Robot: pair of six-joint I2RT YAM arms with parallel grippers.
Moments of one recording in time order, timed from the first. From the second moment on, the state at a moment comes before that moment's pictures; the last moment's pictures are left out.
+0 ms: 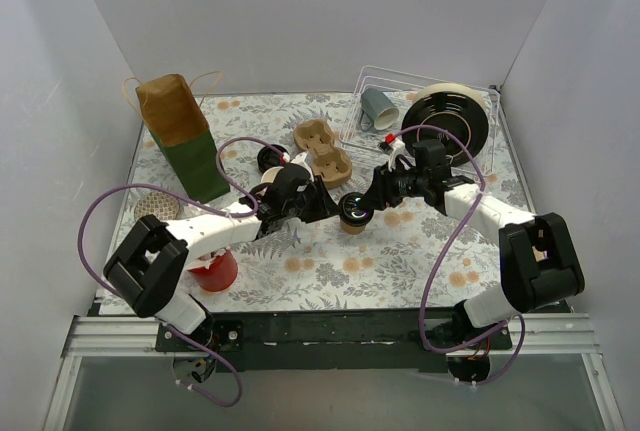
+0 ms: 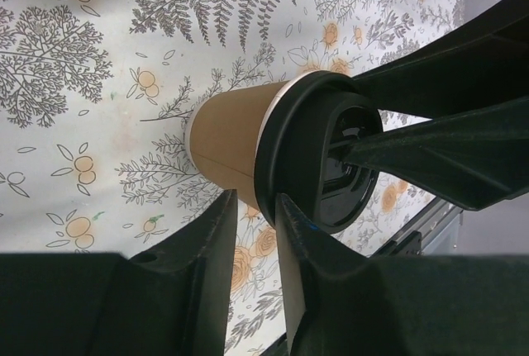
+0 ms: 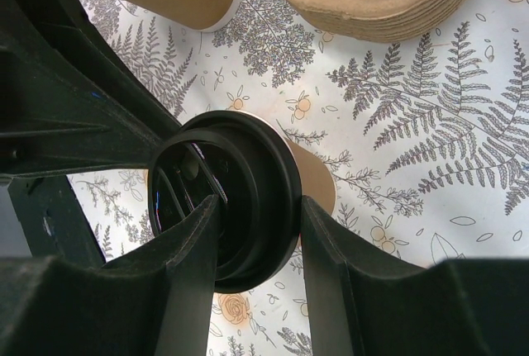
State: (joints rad) left arm -0.75 1.52 0.85 0.05 0.08 -0.87; right arm 0.35 1.49 0.82 -0.08 -0.73 0.07
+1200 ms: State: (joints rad) left arm -0.83 1.34 0.83 -0.20 -0.11 -0.94; right arm 0.33 1.63 0.94 -0.15 -0.94 -0.03
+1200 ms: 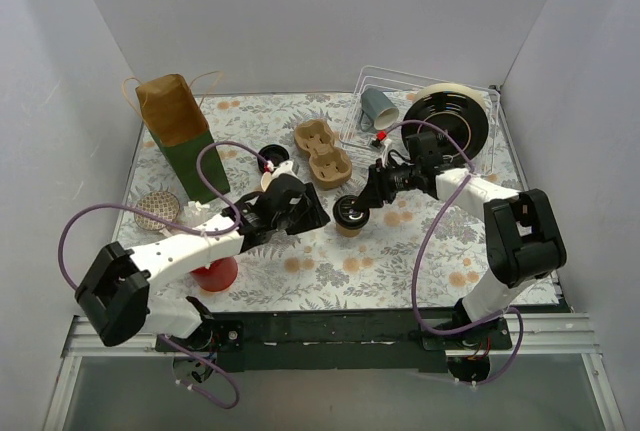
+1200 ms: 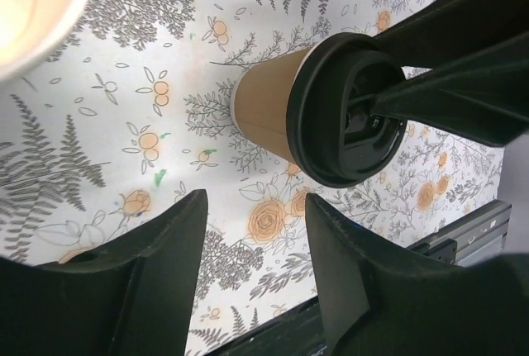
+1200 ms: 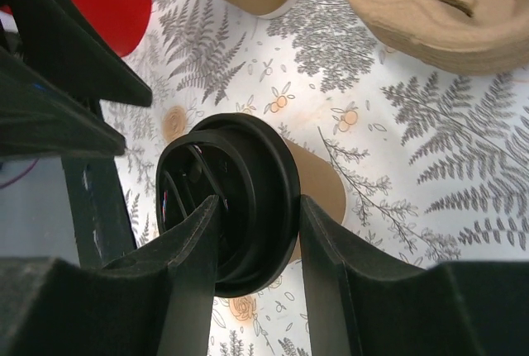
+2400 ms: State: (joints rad) left arm -0.77 1.49 0.91 -0.17 0.02 -0.80; right arm 0.37 1.65 0.97 -0.28 -0.99 -0.18
